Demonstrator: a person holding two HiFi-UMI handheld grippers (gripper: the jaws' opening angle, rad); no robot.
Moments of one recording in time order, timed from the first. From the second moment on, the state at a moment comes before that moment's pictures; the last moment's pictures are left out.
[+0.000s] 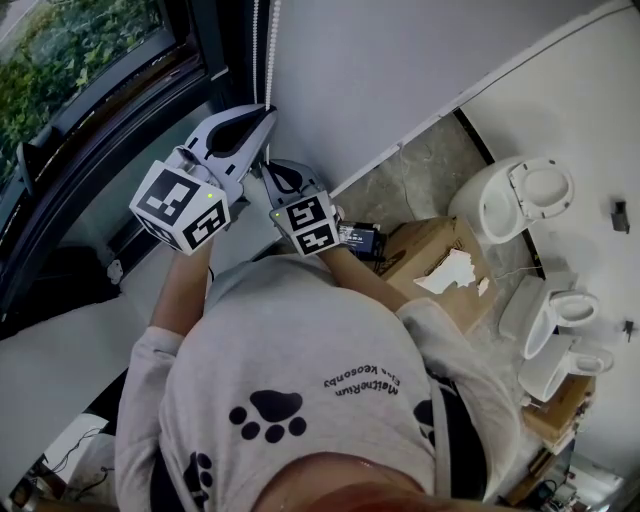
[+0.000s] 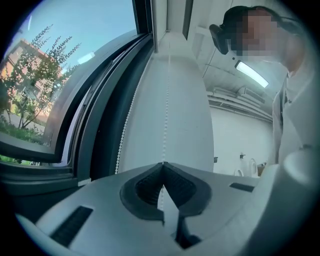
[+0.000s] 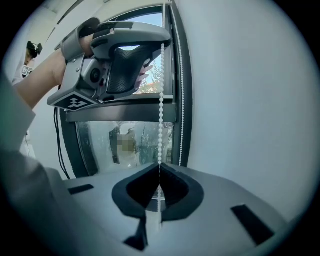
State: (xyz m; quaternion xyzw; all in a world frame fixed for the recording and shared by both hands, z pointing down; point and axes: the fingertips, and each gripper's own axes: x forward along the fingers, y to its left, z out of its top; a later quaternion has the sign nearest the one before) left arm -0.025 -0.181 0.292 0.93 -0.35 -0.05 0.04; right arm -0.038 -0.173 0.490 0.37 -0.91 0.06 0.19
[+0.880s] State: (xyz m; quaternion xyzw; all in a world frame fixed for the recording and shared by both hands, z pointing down) left arm -0.028 -0.184 0.354 0.92 -0.37 -0.03 0.08; right arm -0.036 -0.169 0.549 0.36 -0.89 0.11 0.26
